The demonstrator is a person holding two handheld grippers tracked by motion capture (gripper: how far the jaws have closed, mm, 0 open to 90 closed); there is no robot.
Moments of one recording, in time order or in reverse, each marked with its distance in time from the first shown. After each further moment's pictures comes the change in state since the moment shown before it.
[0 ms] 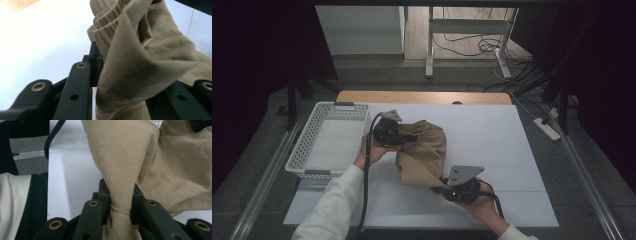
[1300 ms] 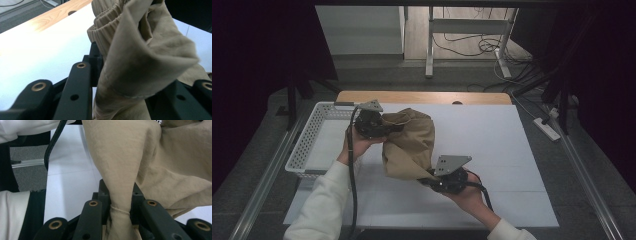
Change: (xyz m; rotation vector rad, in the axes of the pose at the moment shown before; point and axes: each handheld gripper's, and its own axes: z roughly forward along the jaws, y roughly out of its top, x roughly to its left) left arm 0.011 0.003 -0.054 -0.094 0.047 -0.004; right arm -0.007 0.038 0.018 -0.042 0.015 -0.013
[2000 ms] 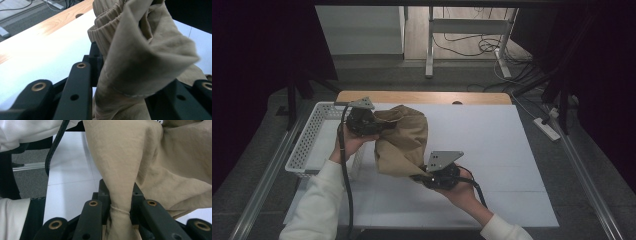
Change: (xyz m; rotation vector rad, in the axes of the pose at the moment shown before) left arm 0.006 -0.002 -0.021 -0.015 0.026 0.006; right arm -0.002 0.015 0.014 -0.023 0.023 -0.009
